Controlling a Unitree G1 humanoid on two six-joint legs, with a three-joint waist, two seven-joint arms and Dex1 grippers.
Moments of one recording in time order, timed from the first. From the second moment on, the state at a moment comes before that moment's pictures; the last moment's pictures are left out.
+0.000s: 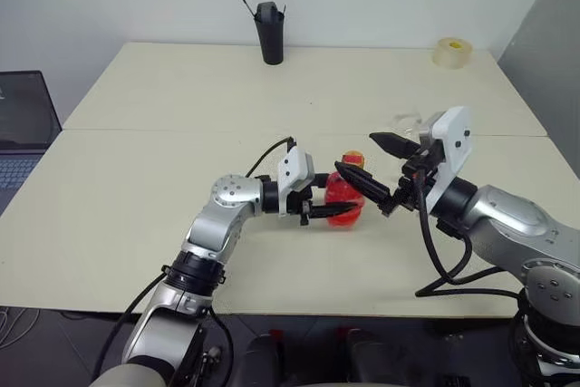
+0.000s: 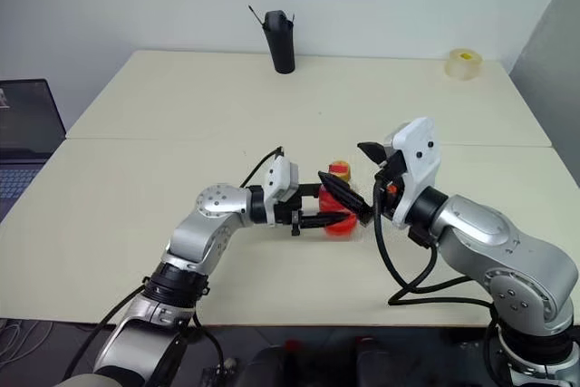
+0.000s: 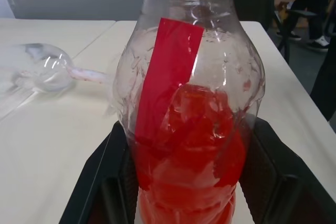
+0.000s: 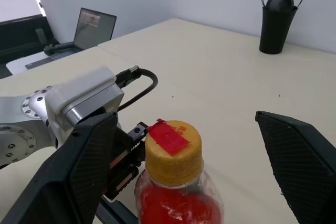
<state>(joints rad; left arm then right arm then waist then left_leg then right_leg) -0.57 0.31 -0.22 0.11 -0.27 0.23 -1.13 -0.41 -0.56 -0.08 -0.78 0.95 0.98 0.10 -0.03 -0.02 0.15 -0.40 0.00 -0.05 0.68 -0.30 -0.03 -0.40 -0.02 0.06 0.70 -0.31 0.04</state>
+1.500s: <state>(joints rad) -0.57 0.31 -0.23 0.11 -0.26 0.21 -1.11 -0.39 -0.54 -0.03 -0.77 0.90 0.99 0.13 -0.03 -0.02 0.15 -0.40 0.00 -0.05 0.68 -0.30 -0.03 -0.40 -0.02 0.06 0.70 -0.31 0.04</state>
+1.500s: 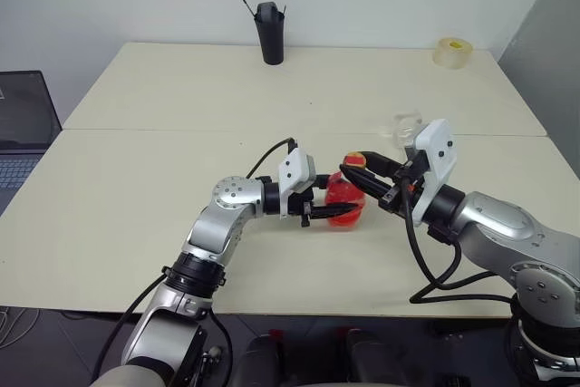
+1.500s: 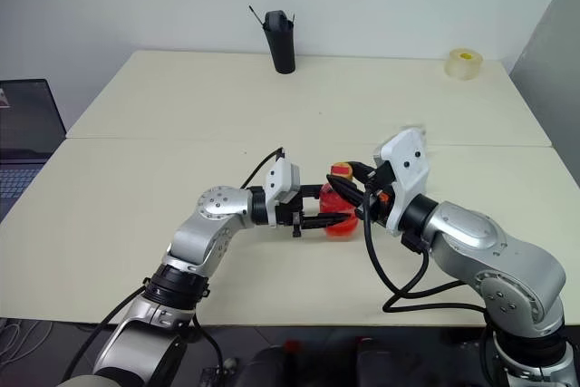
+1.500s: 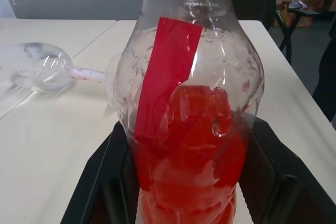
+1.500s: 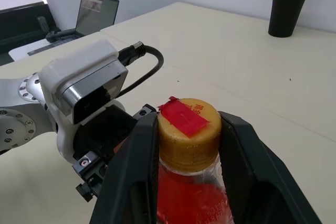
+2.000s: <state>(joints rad) -0.57 0.32 -0.27 0.11 -0.26 0.21 -1.13 -0.42 -0.72 -0.02 -0.59 0.84 0.84 0.60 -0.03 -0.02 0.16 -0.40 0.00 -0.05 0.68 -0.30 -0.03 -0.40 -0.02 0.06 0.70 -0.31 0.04</state>
